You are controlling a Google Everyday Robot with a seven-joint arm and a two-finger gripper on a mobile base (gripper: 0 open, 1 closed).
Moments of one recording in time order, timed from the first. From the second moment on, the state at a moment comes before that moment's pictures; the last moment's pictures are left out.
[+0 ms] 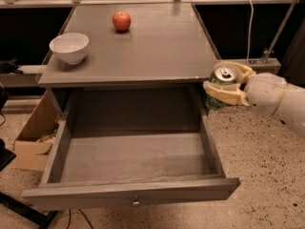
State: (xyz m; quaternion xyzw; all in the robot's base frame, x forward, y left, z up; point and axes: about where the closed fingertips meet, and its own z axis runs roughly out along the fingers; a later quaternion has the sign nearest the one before) arm 0.555 -0.169 0.898 -0.41 0.58 0.24 0.67
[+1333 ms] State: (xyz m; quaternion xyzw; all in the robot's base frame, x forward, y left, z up) arm 0.546 -0.015 0.782 -0.48 0.58 0.30 0.58
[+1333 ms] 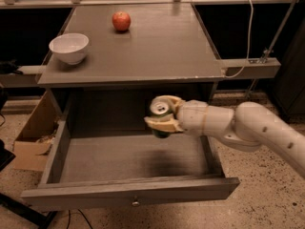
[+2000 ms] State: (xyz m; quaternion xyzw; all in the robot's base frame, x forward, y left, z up) arm 0.543 0.068 0.746 -0.51 0.56 0.35 0.55
